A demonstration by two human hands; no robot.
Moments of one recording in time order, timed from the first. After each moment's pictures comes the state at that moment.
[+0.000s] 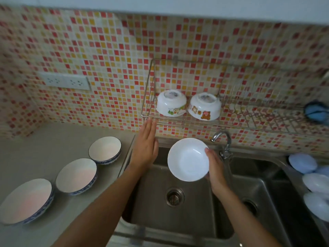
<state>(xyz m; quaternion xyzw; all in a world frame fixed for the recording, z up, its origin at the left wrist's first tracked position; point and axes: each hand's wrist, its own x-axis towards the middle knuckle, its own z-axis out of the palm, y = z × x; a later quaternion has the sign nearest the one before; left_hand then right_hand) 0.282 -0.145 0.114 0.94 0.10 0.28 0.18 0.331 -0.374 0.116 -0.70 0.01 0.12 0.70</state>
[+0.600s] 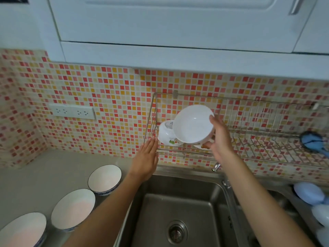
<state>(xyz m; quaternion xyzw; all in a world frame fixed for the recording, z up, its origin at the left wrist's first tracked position) 0.322 -0.105 0.139 0.98 0.09 0.18 0.10 0.418 -0.323 0.264 -0.62 -0.06 0.07 0.78</state>
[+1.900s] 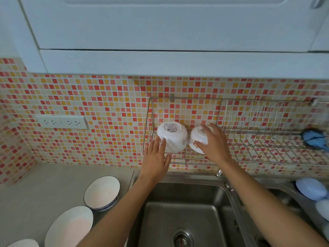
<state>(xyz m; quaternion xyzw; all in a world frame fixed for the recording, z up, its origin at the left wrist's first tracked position) 0.357 -0.125 0.164 0.96 0.11 0.20 0.13 0.492 -0.315 0.196 -0.92 -0.24 -0.19 0.25</state>
